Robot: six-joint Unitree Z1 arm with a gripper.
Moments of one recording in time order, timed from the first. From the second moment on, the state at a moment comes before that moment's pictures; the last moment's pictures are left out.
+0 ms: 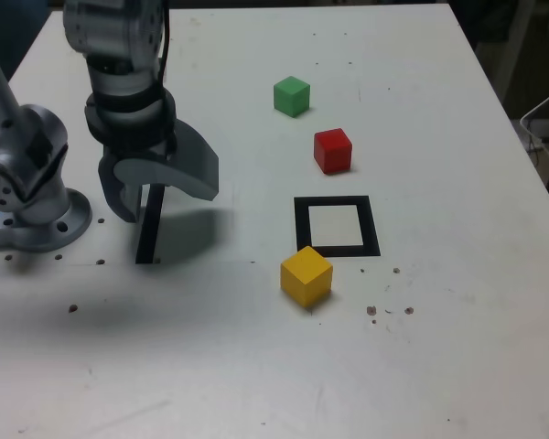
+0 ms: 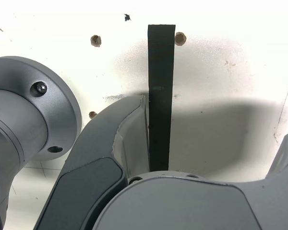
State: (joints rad) arm -0.18 1.46 -0.68 0.90 0.11 -0.25
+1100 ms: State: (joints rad) arm -0.18 1.49 -0.92 1.08 0.11 -0.23
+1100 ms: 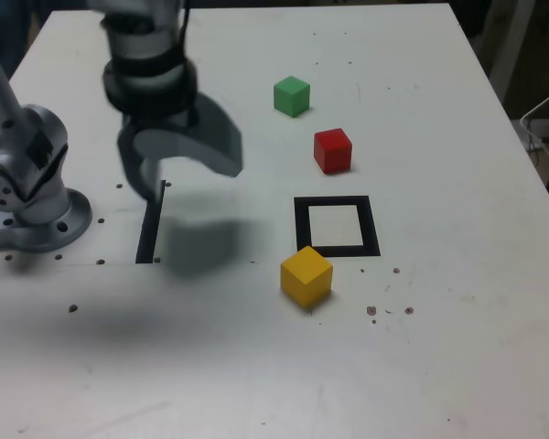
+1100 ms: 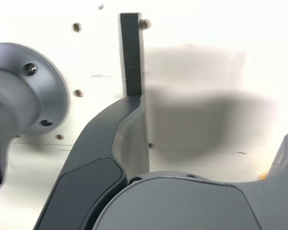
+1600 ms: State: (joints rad) arm -0.06 1.66 -1.24 1.21 0.08 -0.10
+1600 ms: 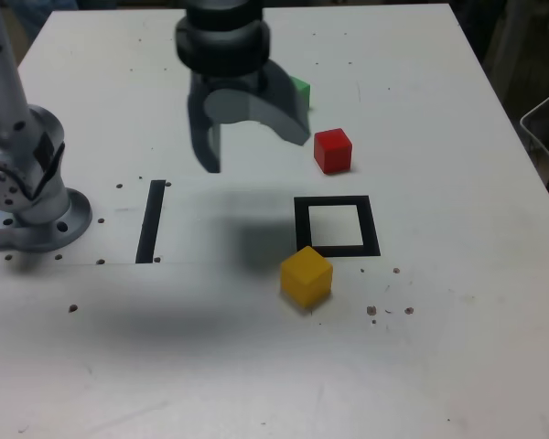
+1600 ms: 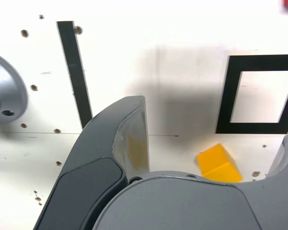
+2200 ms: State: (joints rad) arm 0.14 1.88 -1.43 1.25 0.05 0.05
